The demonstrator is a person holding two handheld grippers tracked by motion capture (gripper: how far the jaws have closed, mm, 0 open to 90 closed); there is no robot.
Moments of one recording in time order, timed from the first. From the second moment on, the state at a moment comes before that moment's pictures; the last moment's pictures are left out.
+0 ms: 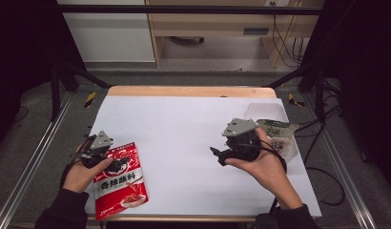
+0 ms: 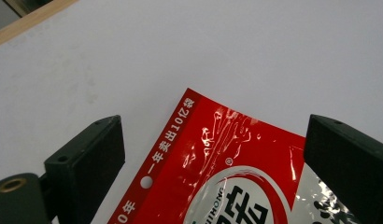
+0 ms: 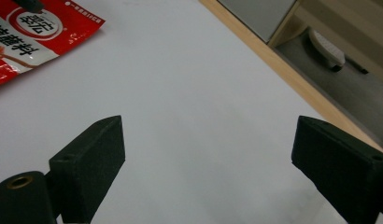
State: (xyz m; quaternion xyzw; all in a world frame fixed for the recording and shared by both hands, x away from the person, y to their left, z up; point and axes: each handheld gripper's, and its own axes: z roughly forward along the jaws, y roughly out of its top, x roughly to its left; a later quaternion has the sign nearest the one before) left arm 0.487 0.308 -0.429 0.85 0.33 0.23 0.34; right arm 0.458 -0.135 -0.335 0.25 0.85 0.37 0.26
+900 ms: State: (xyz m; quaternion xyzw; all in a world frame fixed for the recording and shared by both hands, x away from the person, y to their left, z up) left arm 0.471 0.359 -0.418 0.81 0.38 0.27 0.35; right arm 0.464 -0.108 -0.421 0.31 0.84 0.37 0.23
